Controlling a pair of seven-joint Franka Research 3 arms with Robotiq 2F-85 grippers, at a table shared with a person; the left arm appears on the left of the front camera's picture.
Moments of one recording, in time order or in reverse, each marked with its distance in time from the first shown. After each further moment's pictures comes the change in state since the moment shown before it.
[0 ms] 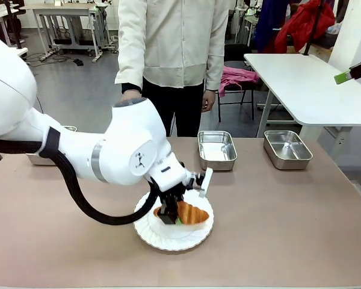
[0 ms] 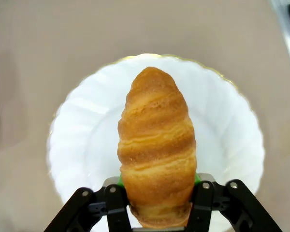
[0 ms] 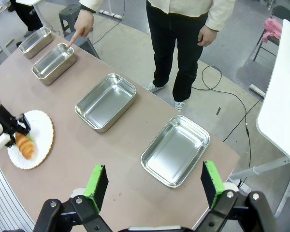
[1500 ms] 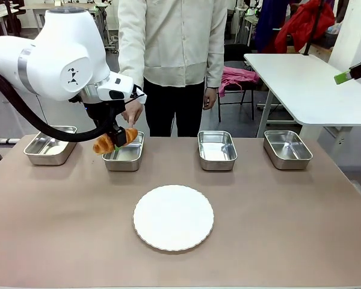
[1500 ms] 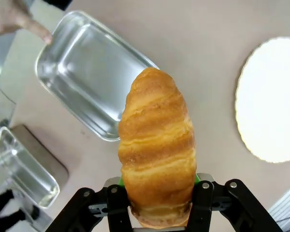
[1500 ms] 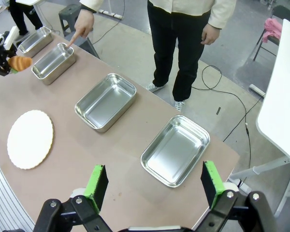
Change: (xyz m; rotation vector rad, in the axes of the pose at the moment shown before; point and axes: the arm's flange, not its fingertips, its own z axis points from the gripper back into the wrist) left arm -0.130 0.082 0.160 0.269 0.211 0.967; right arm 0.000 0.000 0.000 0.000 0.001 0.000
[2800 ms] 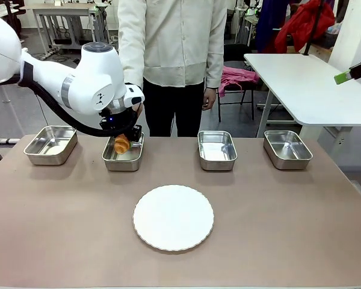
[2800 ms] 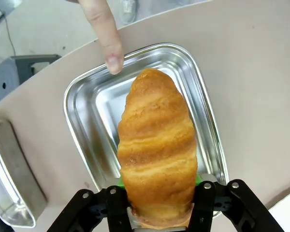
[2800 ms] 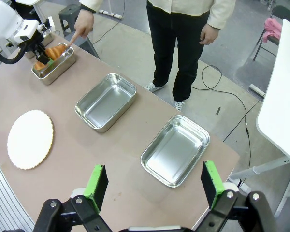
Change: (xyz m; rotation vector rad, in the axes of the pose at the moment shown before) left arm 0.065 0.064 -0.102 0.062 -0.034 0.490; right arm 0.000 0.000 0.000 0.000 0.000 0.000
